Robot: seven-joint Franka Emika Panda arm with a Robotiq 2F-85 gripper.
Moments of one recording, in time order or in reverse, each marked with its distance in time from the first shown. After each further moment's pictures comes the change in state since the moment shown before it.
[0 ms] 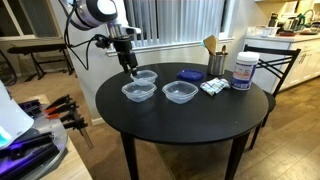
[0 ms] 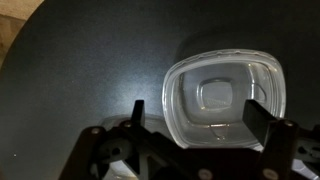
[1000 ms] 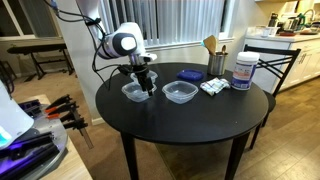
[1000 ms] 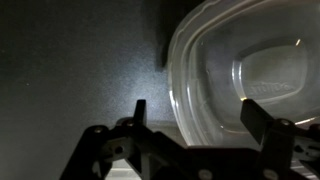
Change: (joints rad) arm 0.147 0.475 -0.181 0.257 0.119 0.253 0.062
